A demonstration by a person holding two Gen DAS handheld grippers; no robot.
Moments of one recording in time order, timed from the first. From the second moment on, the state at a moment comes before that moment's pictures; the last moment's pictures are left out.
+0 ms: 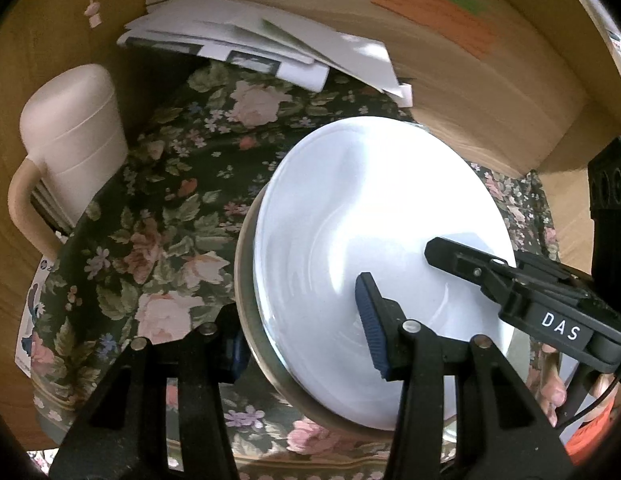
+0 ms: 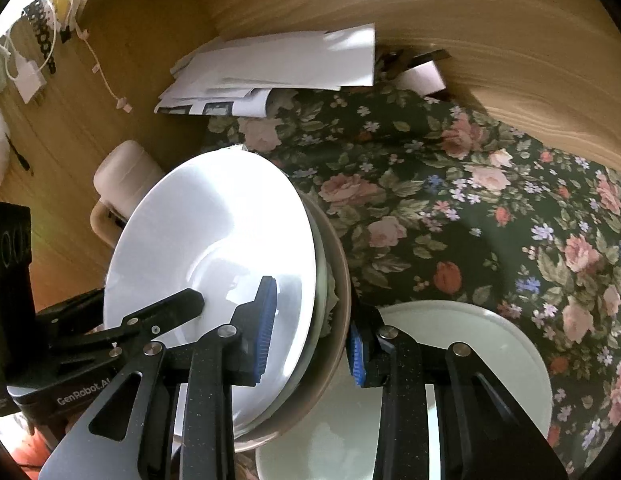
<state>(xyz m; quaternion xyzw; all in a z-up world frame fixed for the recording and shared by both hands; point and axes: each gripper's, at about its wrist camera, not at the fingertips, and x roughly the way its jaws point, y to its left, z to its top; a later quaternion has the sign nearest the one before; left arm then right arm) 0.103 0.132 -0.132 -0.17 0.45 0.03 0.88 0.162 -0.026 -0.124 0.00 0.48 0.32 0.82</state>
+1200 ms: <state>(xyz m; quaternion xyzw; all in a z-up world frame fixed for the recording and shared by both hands) 0.107 0.024 -0.123 -0.14 0.47 -0.05 0.87 0.130 -0.148 -0.125 0.04 0.48 0.25 0.84</state>
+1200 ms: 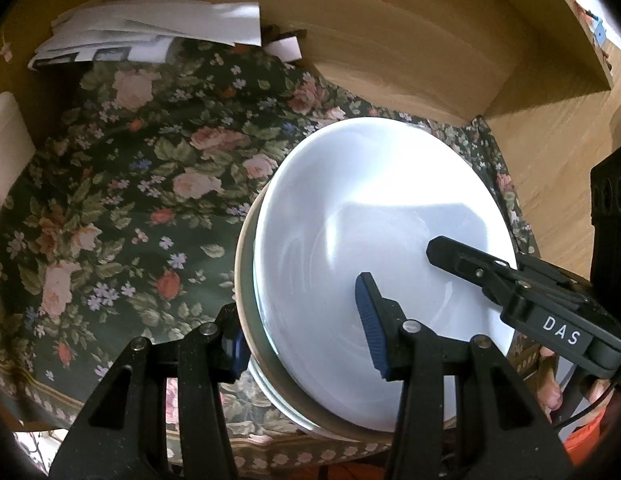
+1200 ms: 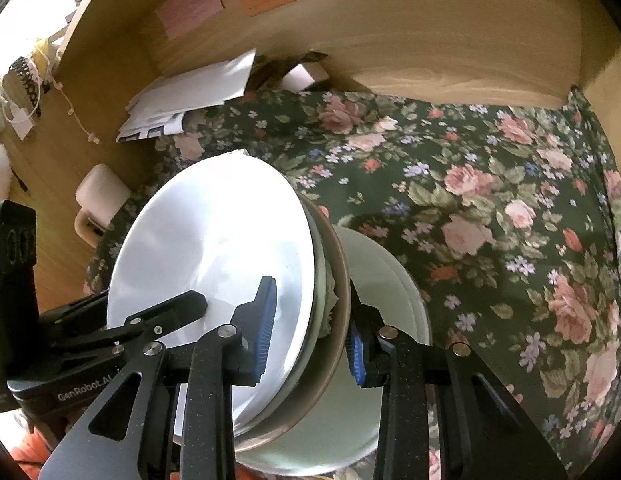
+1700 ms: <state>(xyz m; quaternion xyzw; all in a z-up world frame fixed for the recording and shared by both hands) 0.117 0.018 -0.138 -0.15 0.49 -0.05 0.86 0.133 -0.156 -0.138 0.03 0.49 0.24 0.84</state>
